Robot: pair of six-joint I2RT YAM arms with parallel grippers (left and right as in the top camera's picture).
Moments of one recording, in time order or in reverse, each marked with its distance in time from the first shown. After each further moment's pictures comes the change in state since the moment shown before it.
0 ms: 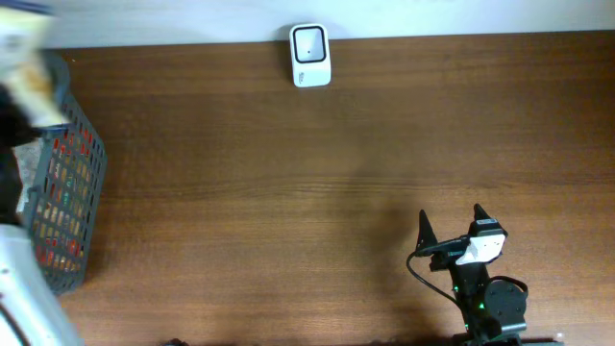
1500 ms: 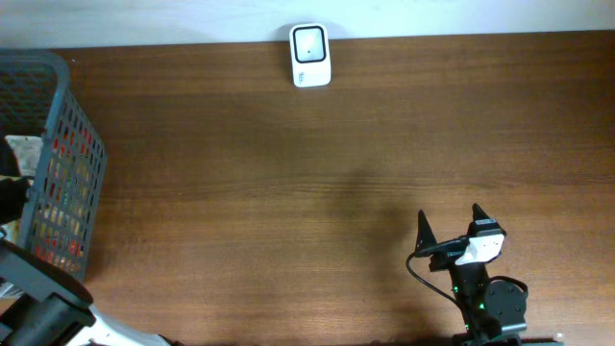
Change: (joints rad) left arm 0.230 0.571 0.035 -0.269 -0.582 0.242; right arm 0.000 0.000 0.000 0.002 -0.014 0.000
